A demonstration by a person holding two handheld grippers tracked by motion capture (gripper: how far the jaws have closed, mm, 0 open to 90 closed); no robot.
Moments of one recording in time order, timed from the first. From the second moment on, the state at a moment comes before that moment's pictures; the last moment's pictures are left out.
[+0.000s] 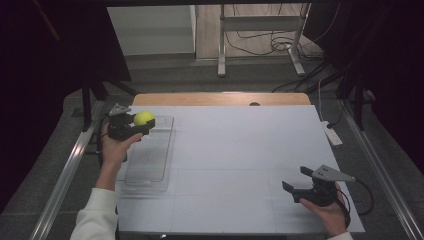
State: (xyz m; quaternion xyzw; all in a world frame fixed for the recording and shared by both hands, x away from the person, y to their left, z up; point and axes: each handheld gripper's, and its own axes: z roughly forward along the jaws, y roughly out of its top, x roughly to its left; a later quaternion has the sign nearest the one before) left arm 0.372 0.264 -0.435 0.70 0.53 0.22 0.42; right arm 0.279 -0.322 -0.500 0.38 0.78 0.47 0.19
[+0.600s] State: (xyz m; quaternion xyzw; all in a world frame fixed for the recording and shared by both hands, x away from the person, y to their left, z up) left arm 0.395 0.269 -0.443 0.70 0.56 0.22 0.38; right arm 0.279 -0.322 -0.500 0.38 0.78 0.47 0.19
